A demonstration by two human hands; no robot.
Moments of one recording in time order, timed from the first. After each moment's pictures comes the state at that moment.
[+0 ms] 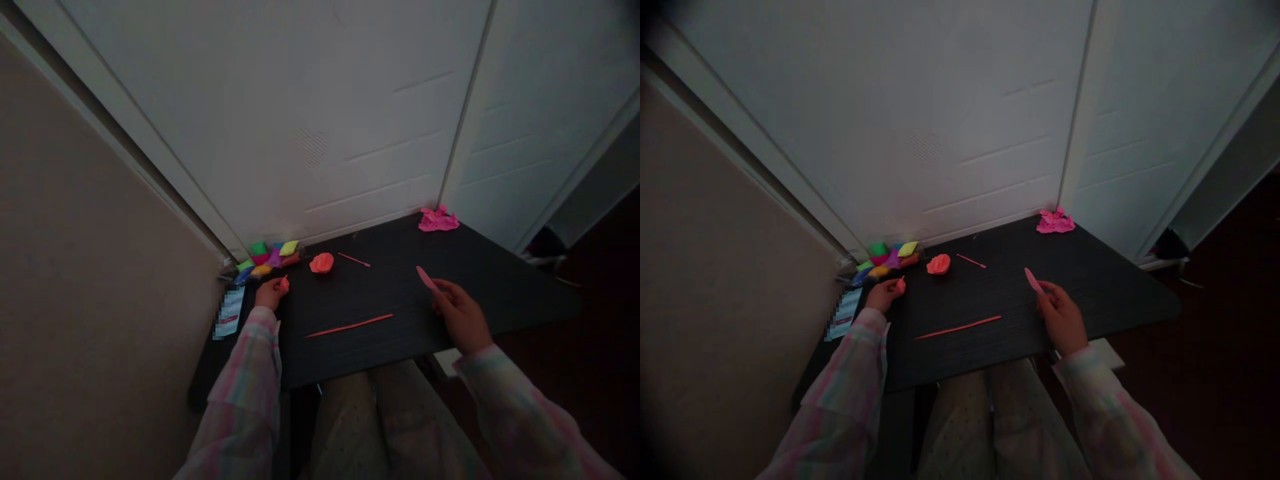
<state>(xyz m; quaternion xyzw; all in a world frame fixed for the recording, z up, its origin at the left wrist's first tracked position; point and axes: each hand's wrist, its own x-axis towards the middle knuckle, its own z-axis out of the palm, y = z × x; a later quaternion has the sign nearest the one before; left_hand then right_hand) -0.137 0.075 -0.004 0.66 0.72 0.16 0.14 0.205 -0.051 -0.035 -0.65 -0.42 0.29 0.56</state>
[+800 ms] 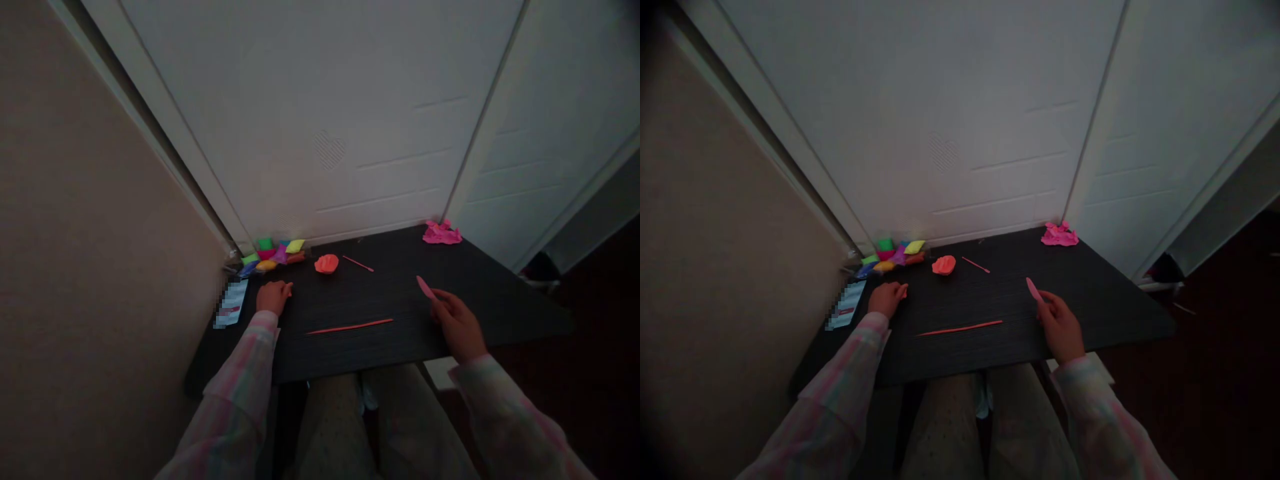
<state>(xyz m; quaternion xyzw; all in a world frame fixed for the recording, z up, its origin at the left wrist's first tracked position) -0.133 0.052 -0.011 0.71 0.70 0.08 -0.02 0.207 -0.050 -0.040 -0.66 -0.44 0.27 0.54</state>
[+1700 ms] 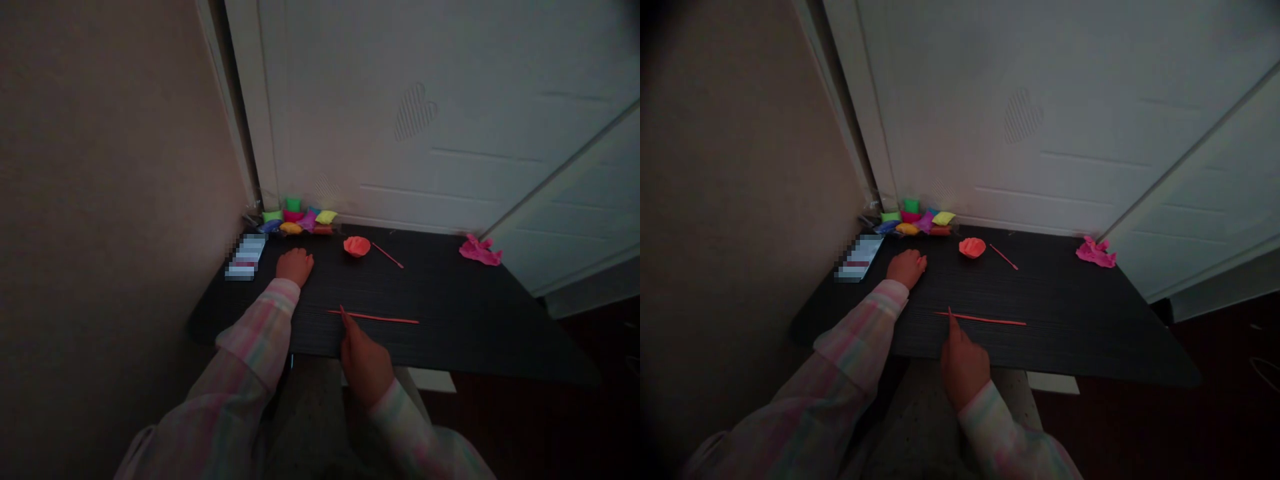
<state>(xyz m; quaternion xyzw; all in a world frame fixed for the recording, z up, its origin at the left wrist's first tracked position) -0.130 0.050 -0.030 0.68 0.72 0.12 -0.02 0.030 -0.092 -0.024 -0.61 -0.78 0.08 0.11</state>
